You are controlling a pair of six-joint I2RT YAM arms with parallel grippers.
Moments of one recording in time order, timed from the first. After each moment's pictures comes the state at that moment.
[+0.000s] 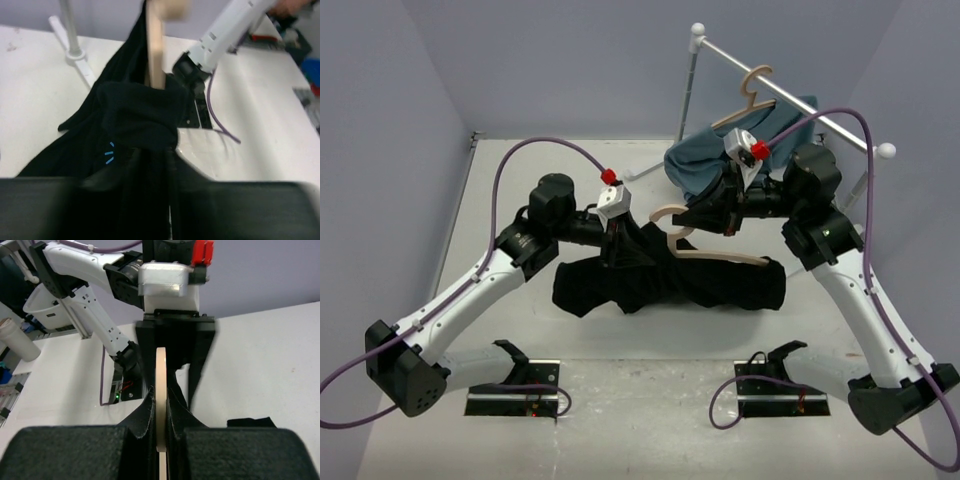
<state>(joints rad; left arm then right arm) -0.63 1.18 1.05 -0.09 1.03 -0.05 0.42 1.11 1.32 -0.22 -1.14 0.19</state>
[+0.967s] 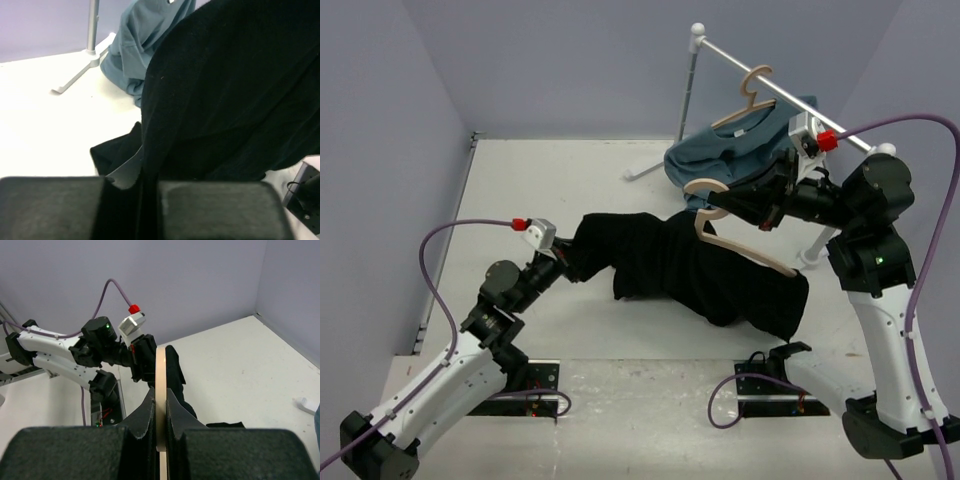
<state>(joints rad) -0.58 0.55 0.39 0.24 0.14 -0.30 0.26 0.98 1.46 -0.34 -1.01 0.29</state>
